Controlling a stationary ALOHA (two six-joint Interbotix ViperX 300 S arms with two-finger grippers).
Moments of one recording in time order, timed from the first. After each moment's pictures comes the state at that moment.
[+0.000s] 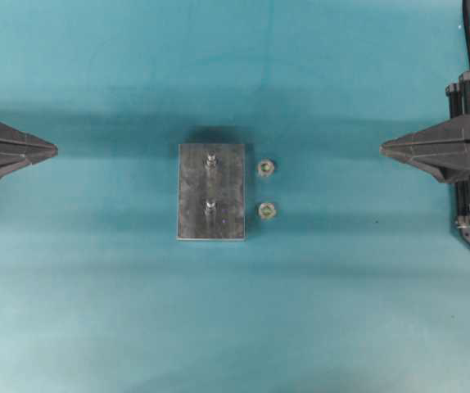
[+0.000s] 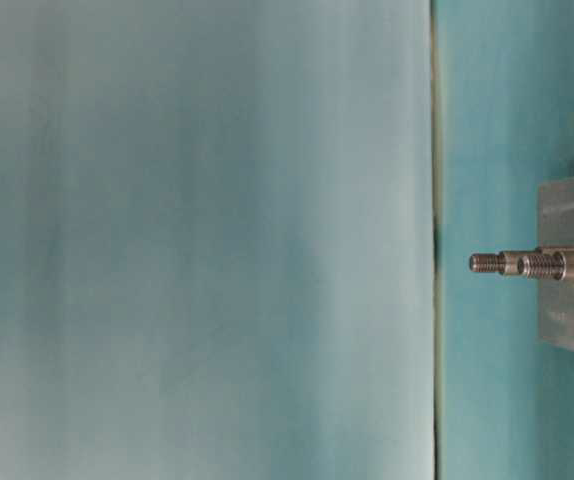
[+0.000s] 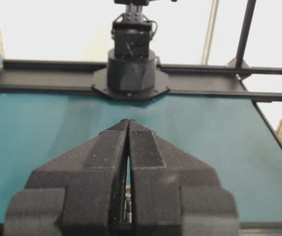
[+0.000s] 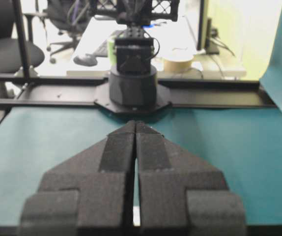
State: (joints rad) left arm 0.00 -0.96 1.17 0.00 -0.29 0.00; right arm 0.00 -0.96 1.17 0.00 -0.29 -0.01
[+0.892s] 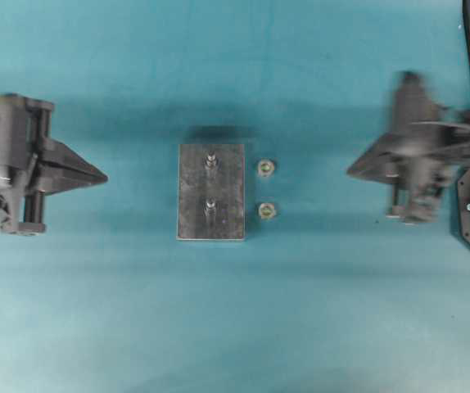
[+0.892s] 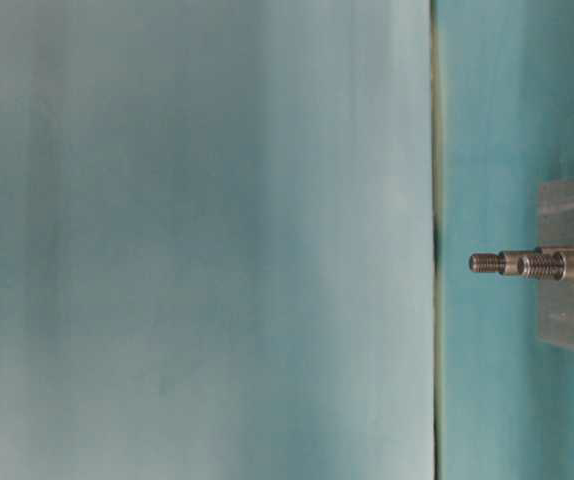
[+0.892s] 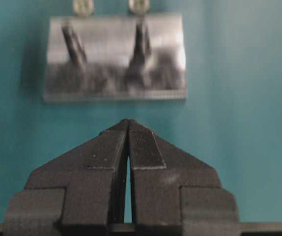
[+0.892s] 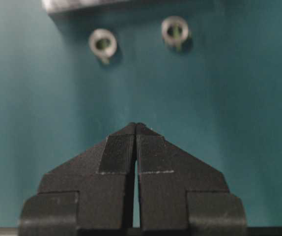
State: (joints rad) left arm 0.02 -0.60 1.00 0.02 0.21 0.06; right arm -0.13 -0.51 0.93 0.08 0.50 0.01
